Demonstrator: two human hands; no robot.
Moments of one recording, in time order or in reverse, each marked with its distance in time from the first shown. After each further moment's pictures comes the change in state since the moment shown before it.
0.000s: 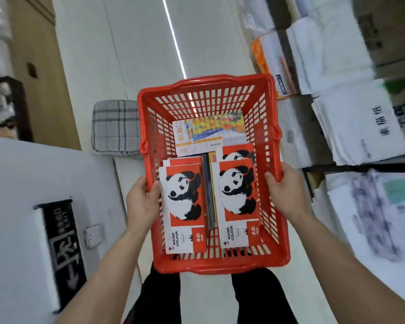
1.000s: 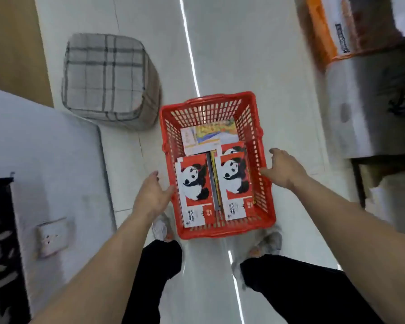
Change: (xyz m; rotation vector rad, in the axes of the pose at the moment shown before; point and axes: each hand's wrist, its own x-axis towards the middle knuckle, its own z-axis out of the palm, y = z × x) left_hand 0.117 -0.252 0.079 0.464 -0.279 -0.235; right_hand 0.131 0.129 0.226 -0.615 -0.424 0.054
